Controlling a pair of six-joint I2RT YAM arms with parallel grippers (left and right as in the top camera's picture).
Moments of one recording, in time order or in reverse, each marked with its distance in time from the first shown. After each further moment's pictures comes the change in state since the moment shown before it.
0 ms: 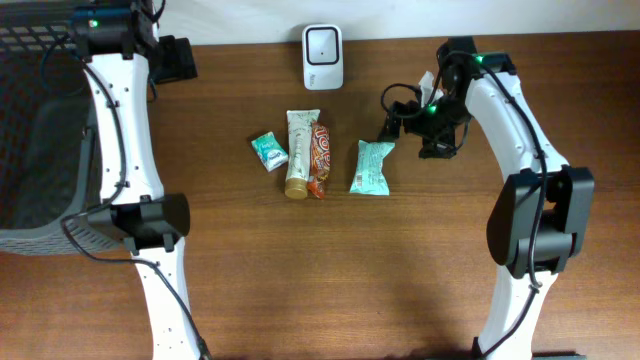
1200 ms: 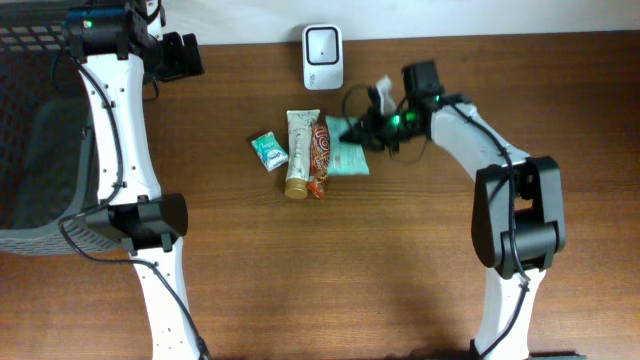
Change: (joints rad) left arm 0.009 0.000 0.000 0.015 0.178 0.007; right arm 0.098 0.018 -0.225 0.662 -0.444 0.180
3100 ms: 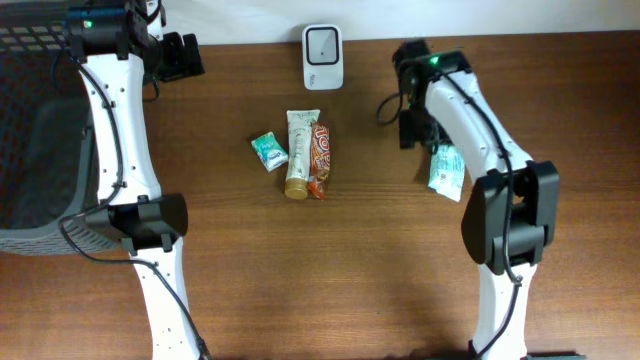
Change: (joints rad) left arm 0.000 0.000 0.000 0.000 0.003 0.003; right arm 0.048 0.045 0.280 -0.708 1.210 -0.113
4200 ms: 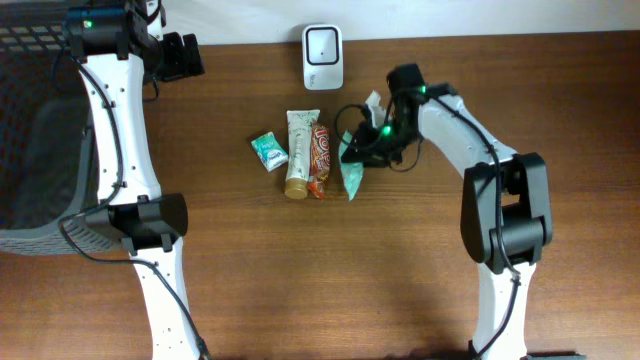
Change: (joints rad) left arm 0.000 0.000 0.000 -0.001 0.000 0.000; right arm -0.010 0.009 -0.257 0.396 -1.025 -0.060
